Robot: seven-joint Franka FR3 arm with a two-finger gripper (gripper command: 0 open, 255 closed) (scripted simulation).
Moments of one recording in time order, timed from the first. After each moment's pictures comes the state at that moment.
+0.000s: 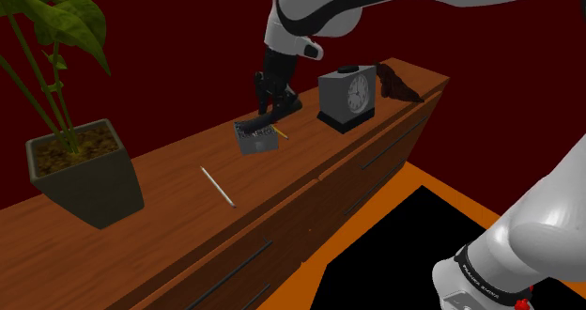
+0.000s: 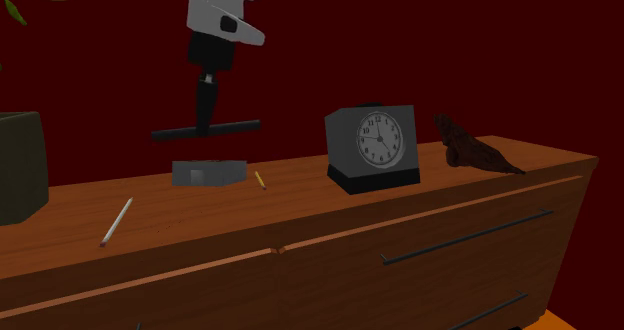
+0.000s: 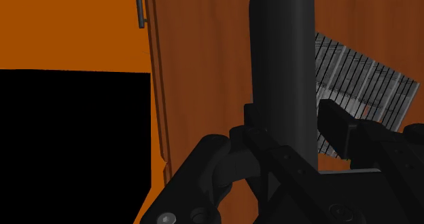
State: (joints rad) arm -0.03 0.08 0.39 -1.90 0.20 2.05 1.74
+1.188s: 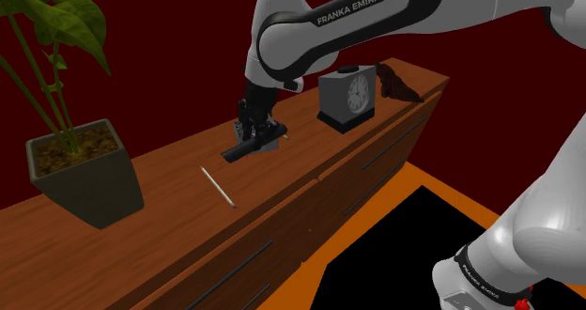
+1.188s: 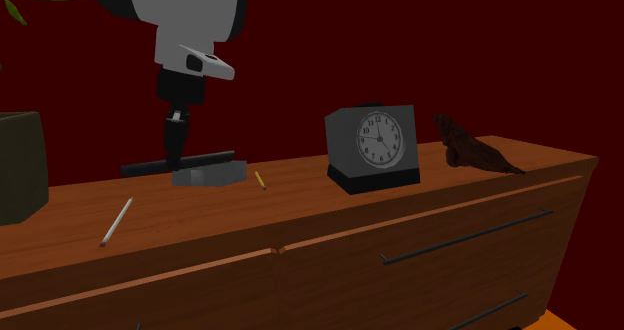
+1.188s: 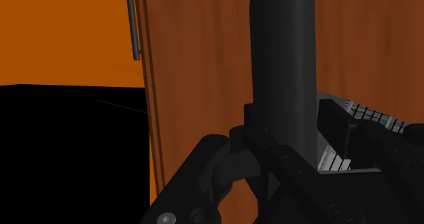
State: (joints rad) arm 0.04 0.17 0.43 -1.95 0.16 2.21 1.84
